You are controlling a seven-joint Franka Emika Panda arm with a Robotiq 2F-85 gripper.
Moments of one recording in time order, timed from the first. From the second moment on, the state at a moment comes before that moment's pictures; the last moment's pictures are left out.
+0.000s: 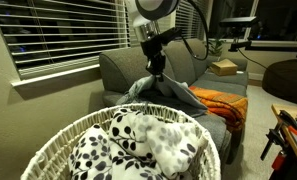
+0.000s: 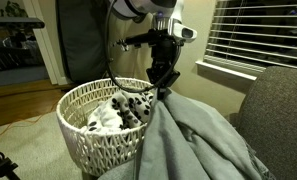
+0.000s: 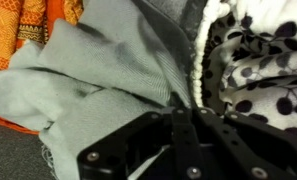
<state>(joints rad) 0.00 0.50 -0.05 -1.78 -0.21 2.06 0.14</state>
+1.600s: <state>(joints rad) 0.10 0.47 0.15 -1.69 -0.06 1.73 -0.23</state>
